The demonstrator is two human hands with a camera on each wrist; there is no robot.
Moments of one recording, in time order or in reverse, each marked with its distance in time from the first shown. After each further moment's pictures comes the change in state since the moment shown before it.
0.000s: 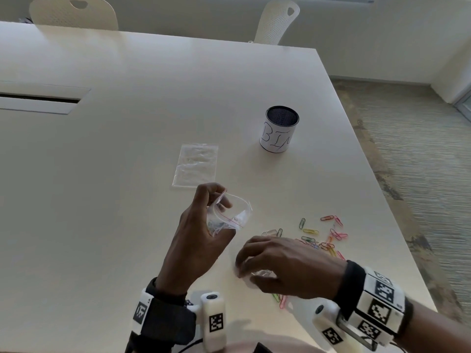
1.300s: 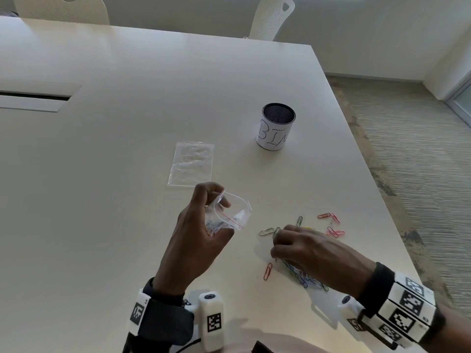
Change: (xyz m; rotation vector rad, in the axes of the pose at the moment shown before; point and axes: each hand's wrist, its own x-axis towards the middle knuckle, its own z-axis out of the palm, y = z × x) left_hand 0.002 -0.001 0.002 -0.055 -0.012 0.002; right_hand -0.042 0.028 0.006 -0.213 0.120 0.128
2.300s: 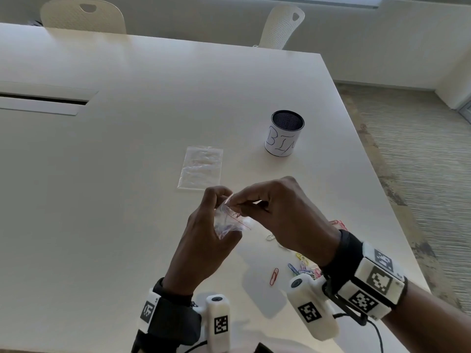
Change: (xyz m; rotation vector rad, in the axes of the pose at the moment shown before) left_hand -0.001 0.006 -0.002 0.030 0.006 -0.041; right_hand 0.086 -0.047 -0.069 0.588 0.475 0.157
